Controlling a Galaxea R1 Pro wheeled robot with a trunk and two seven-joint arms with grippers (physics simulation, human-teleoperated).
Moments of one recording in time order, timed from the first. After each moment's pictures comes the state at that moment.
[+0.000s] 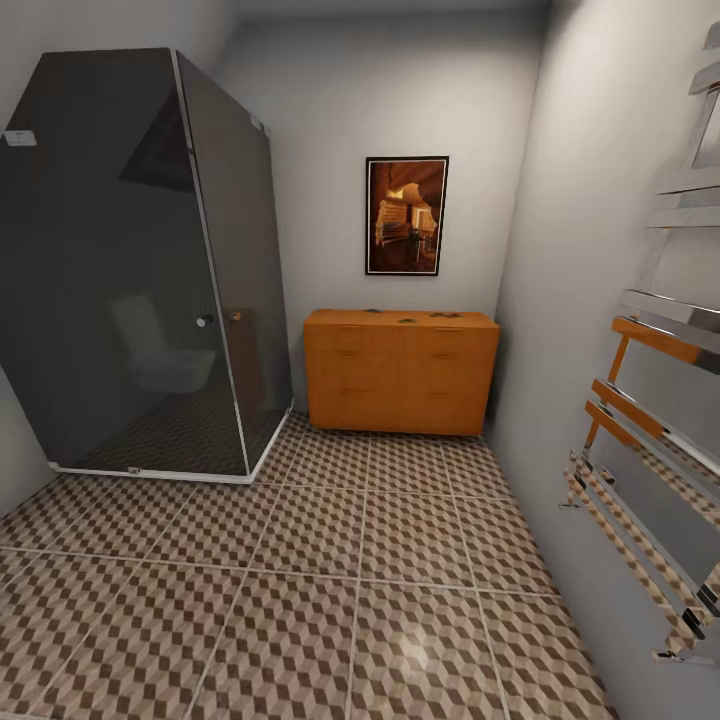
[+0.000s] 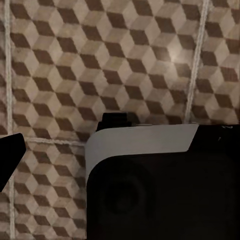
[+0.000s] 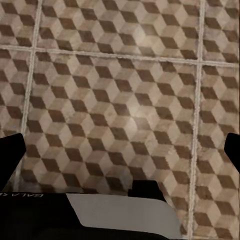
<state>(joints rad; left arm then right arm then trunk) 0.00 0.01 0.01 -0.40 0.00 0.12 0.00 -0.02 0.03 0.00 -0.32 0.01 -0.22 -0.01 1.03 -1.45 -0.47</state>
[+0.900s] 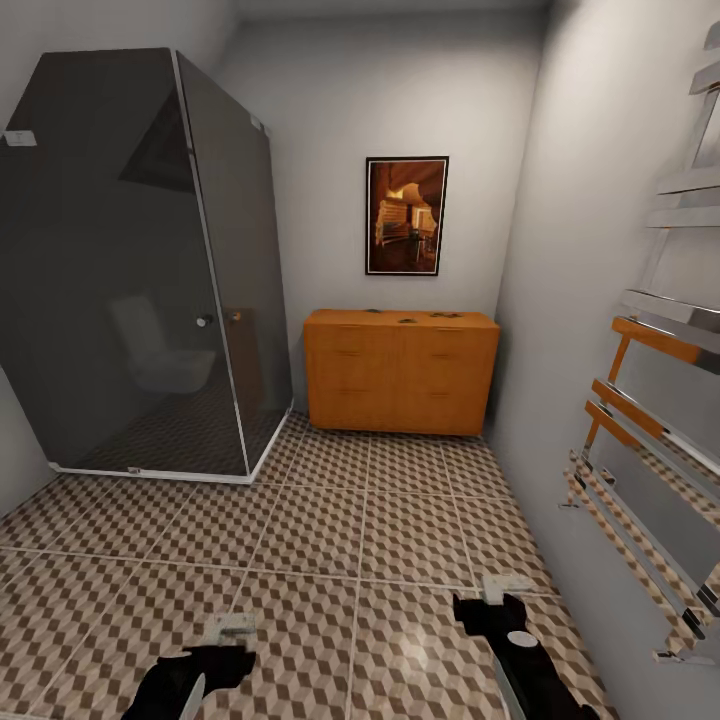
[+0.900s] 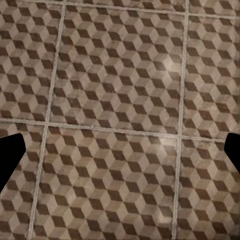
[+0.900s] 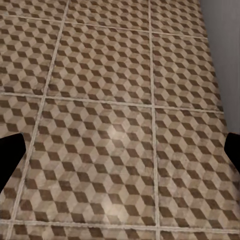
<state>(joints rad) -0.20 0.01 0.01 -1.04 0.00 0.62 0.01 -0.28 0.04 0.00 -0.94 0.07 0.29 -0.10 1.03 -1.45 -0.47</state>
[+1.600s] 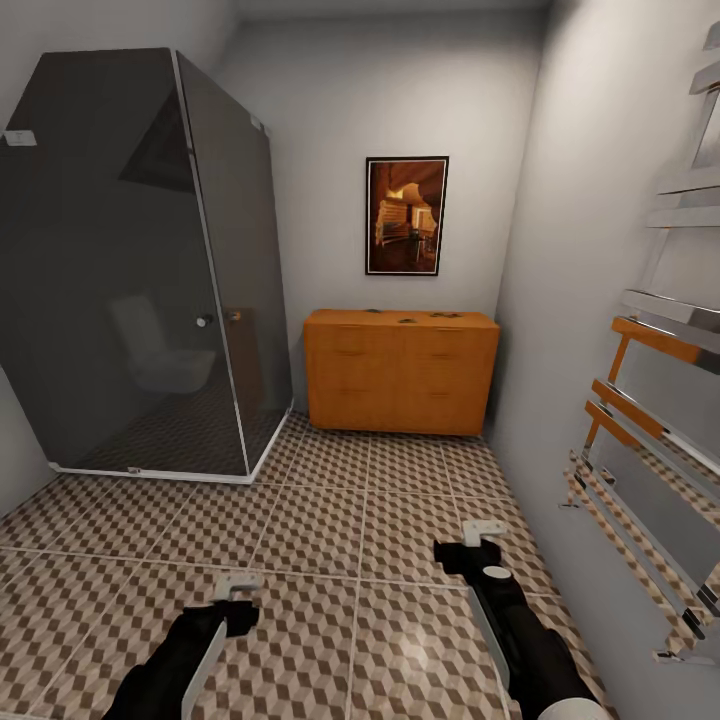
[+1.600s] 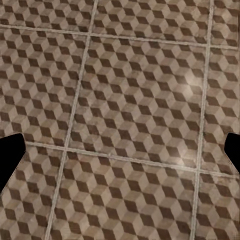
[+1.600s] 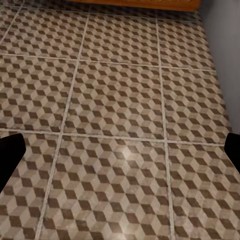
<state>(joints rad) -0.40 -0.01 0.01 -0.80 0.00 0.53 0.12 -0.44 0.09 0.01 -0.93 0.08 0.36 -0.10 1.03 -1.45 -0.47</state>
